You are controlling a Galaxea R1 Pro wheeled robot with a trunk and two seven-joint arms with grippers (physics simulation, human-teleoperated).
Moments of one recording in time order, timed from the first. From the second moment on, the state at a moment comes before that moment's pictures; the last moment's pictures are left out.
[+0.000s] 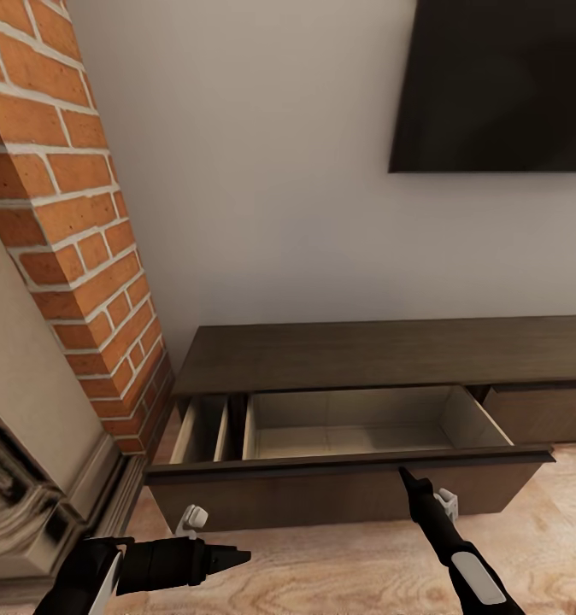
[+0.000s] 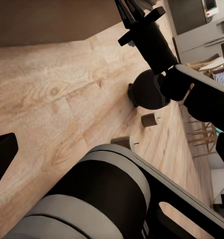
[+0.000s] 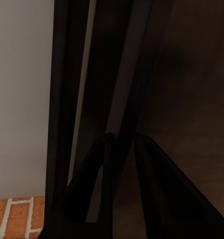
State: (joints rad) left arm -0.18 0.09 0.06 -1.25 0.05 0.86 -1.25; right arm -0.42 -0.06 -0.28 -0.52 -1.12 0.17 0.62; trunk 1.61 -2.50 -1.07
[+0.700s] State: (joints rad) left arm -0.18 0.09 0.06 -1.25 0.05 0.86 -1.25; right arm -0.42 -0.06 -0.28 -0.52 -1.12 0.17 0.62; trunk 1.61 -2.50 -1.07
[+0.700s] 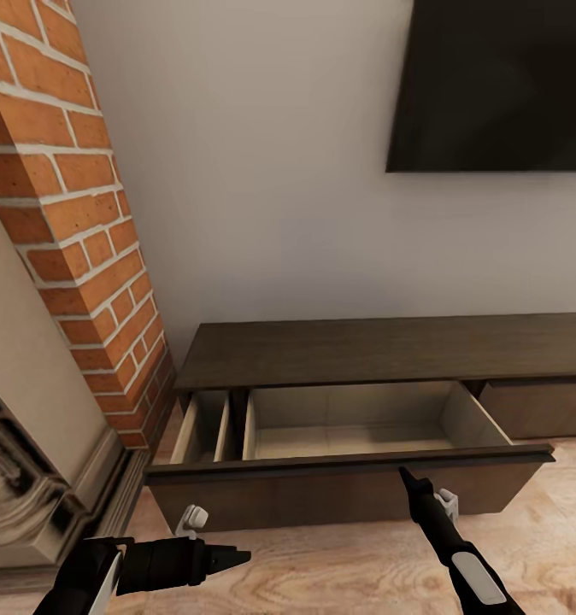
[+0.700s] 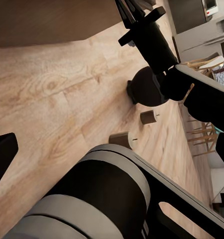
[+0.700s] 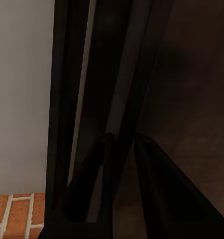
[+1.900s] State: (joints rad) left arm -0.18 0.09 0.06 -1.25 0.05 0.86 -1.25; right arm -0.42 -0.06 -0.28 -0.52 -1.12 0.17 0.62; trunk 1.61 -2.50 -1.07
